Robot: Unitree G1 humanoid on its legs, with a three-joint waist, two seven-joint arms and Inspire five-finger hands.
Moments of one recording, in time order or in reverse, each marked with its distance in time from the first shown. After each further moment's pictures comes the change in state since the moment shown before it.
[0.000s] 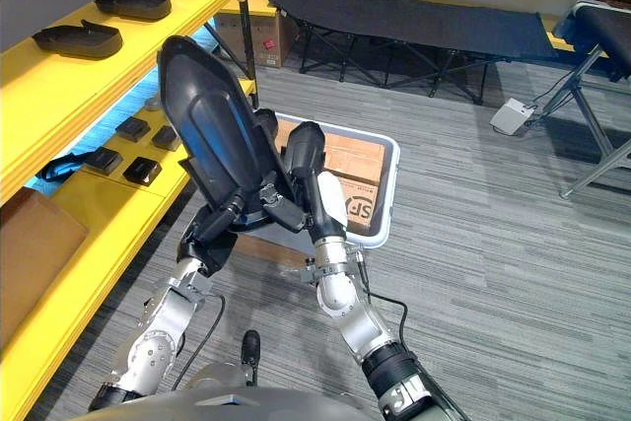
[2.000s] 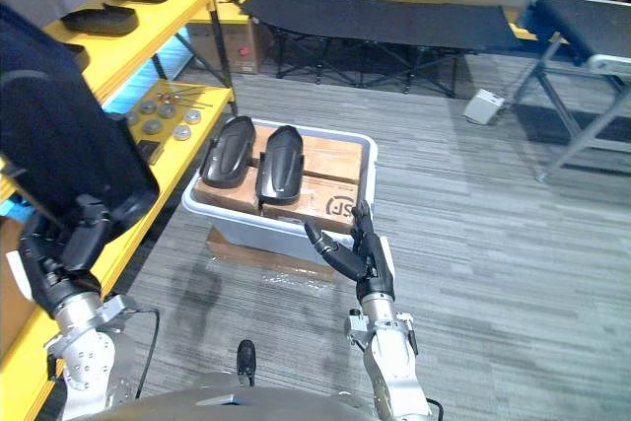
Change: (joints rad) left arm 0.297 -0.139 0.366 -0.293 0.672 -0.371 0.488; right arm 0.358 0.022 -0.259 -0.091 0.638 -0.053 0.424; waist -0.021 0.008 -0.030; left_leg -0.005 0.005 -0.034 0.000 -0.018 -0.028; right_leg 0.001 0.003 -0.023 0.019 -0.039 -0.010
